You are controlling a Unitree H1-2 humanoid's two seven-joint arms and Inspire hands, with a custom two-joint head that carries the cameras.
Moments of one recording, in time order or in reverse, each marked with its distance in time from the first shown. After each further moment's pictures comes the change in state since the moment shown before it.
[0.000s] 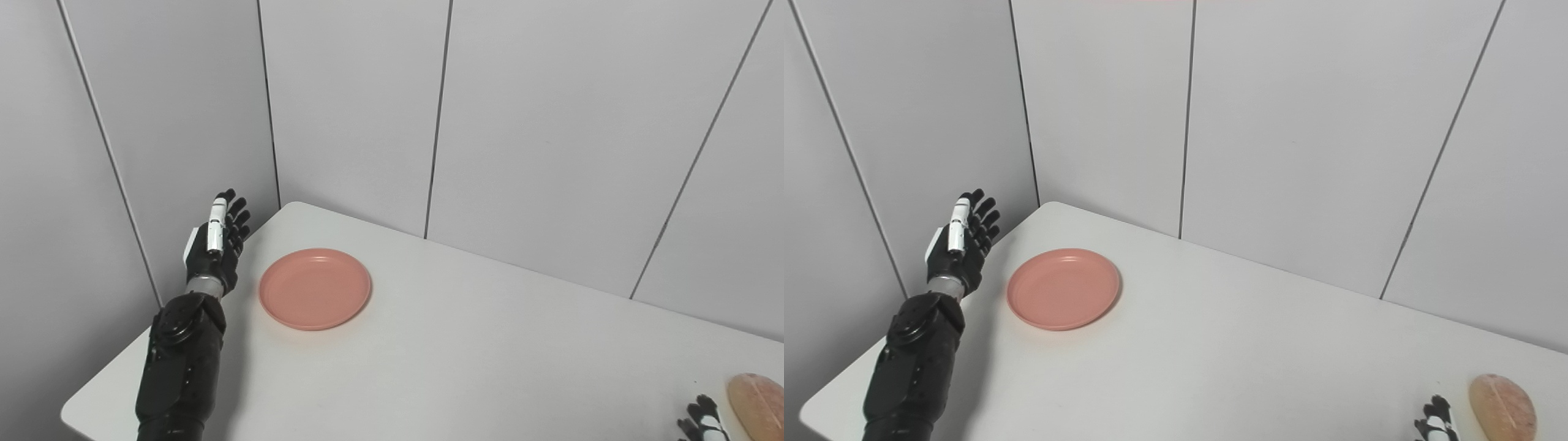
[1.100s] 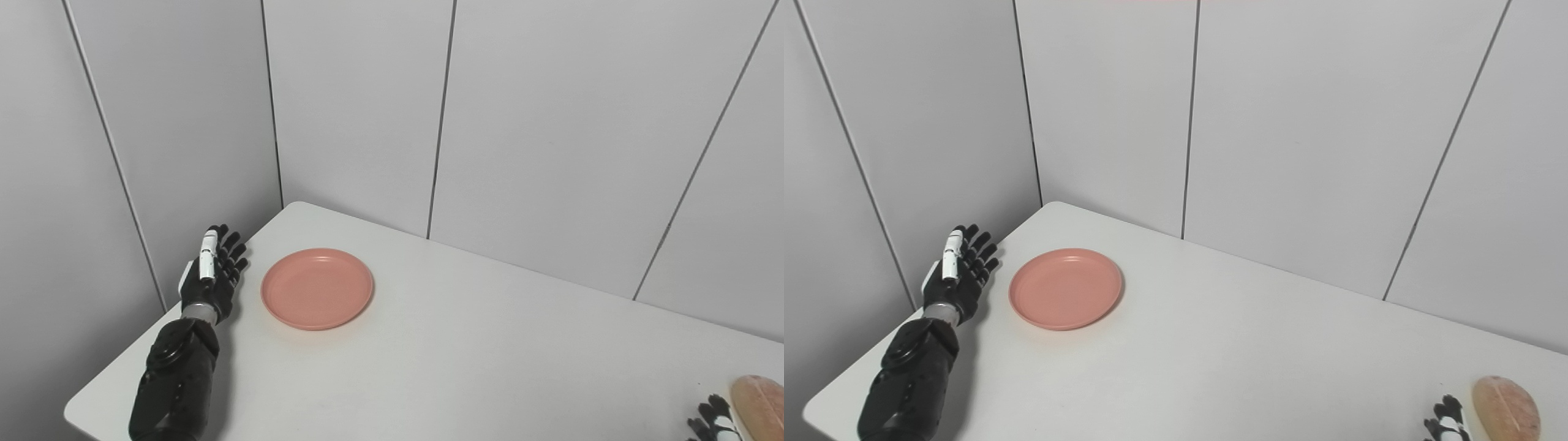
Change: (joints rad) left arm 0.029 -0.001 0.023 0.121 -0.097 -0.028 -0.035; right arm 0.000 -0.006 -0.017 -0.002 0.025 0.005 -0.001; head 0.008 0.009
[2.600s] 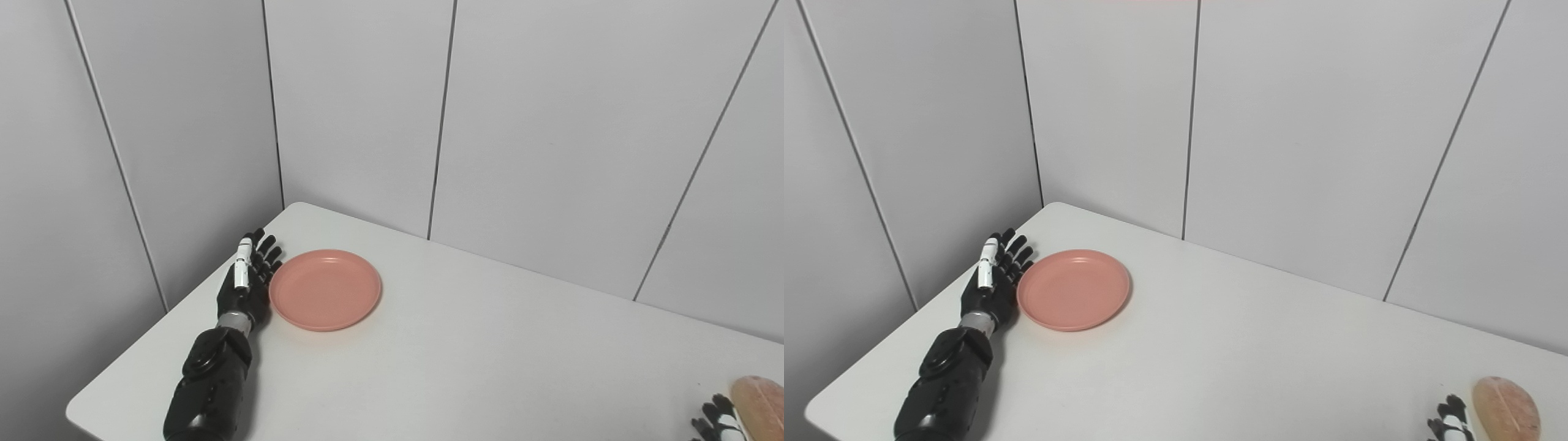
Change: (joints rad) left arm -0.042 -0.051 -0.086 0.140 -0.040 -0.116 -0.068; right arm 0.000 0.004 -0.002 -0.034 -0.004 0.041 -0.010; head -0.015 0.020
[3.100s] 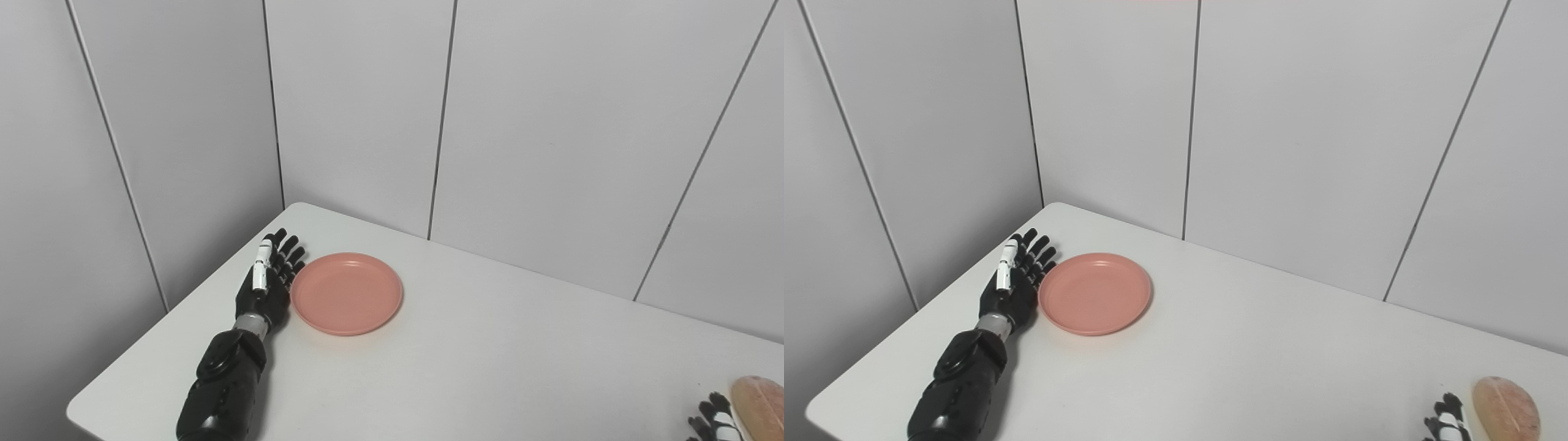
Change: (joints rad) left arm -0.010 -0.019 -0.040 0.031 -0.010 -0.021 -0.062; right arm 0.000 0.009 0.014 -0.014 -0.020 0.021 -0.010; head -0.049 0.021
